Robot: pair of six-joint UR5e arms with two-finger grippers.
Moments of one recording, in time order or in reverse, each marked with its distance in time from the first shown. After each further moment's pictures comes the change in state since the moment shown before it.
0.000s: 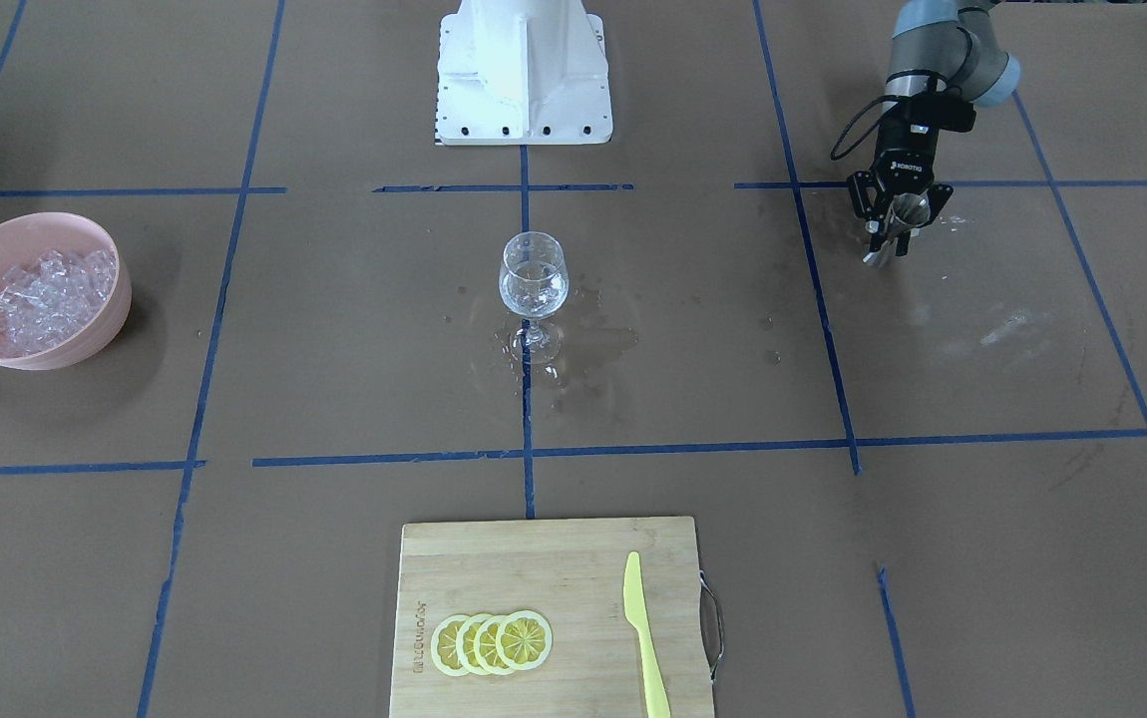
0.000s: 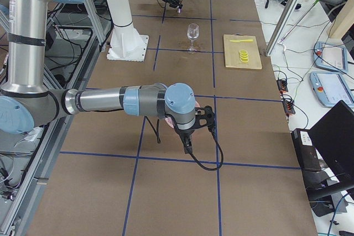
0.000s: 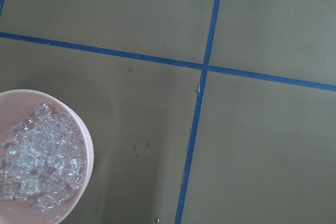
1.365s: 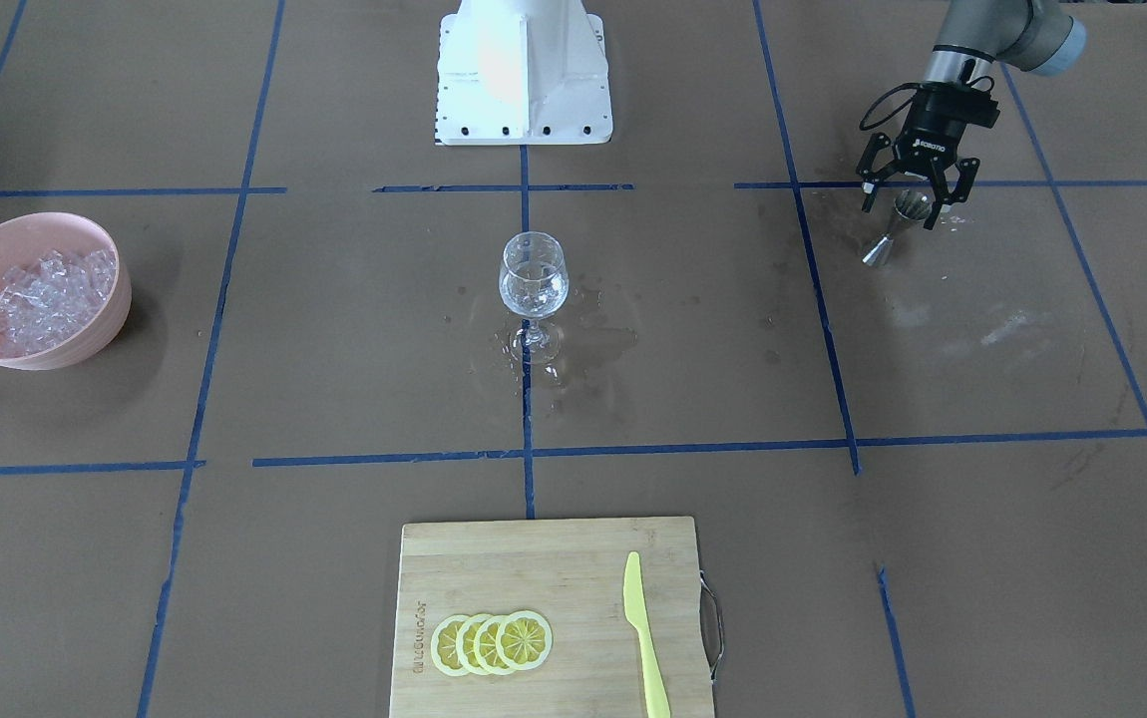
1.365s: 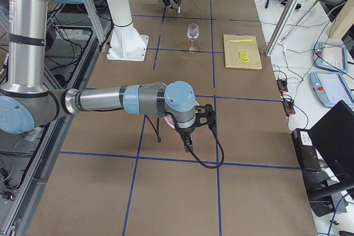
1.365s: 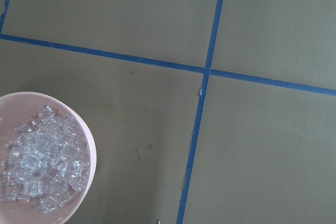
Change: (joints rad) left arm 0.000 0.195 -0.136 -0.006 -0.370 0.071; right arm 0.003 0.000 0.009 0.000 0.001 0.000
